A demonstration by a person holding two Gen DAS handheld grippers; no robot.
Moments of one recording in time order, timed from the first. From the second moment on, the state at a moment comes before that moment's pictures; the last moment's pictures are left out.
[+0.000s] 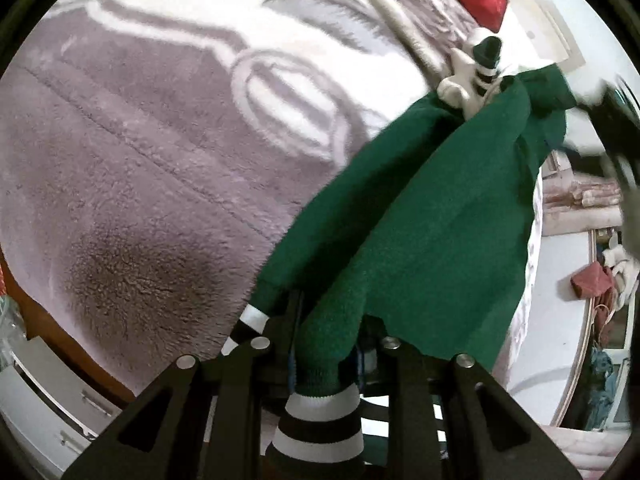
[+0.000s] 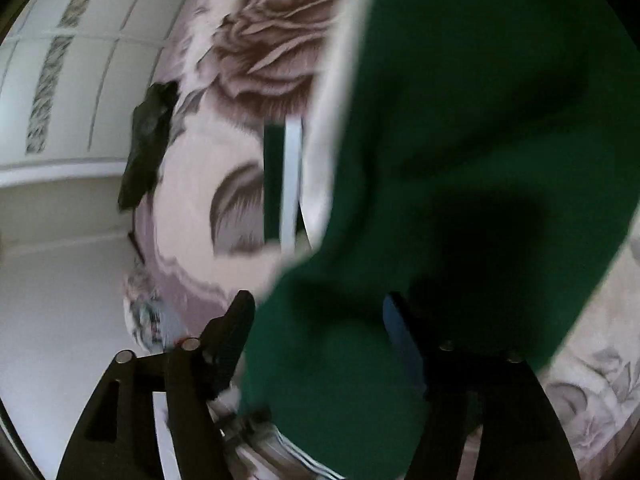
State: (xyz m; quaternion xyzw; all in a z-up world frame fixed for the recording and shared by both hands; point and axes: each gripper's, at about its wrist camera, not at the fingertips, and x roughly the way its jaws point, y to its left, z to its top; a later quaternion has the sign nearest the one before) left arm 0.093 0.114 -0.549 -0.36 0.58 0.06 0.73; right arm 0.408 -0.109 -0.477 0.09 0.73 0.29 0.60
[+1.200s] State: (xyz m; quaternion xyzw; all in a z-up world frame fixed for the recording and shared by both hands) left arm 0.065 0.130 -0.525 -0.36 0.57 -0.11 0.73; right arm 0.077 -0.212 -0.605 0.39 0.73 0.20 0.52
